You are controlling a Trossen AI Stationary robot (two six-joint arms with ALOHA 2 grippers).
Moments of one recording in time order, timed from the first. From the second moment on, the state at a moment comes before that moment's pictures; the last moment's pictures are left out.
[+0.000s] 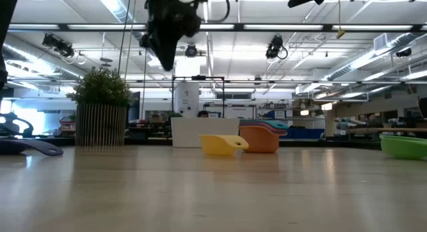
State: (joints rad) left arm 0.18 1.73 1.60 -1.23 -0.07 -0.44; right arm -0.16 1.04 1.31 -0.85 0.18 -0.08
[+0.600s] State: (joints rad) left arm 0.12 1.75 1.40 -0.73 -0.01 -0.94; right arm -0.16 1.03 1.31 -0.87 0.18 -0.19
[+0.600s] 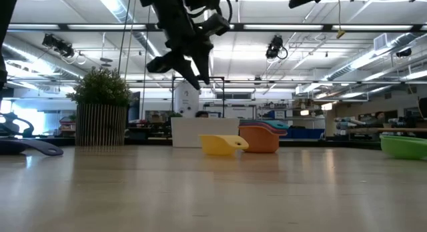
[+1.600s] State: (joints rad) left arm 0.06 1.95 1.40 -0.67 -0.16 -1.07; right arm -0.16 0.86 1.31 -0.84 0.18 -0.18
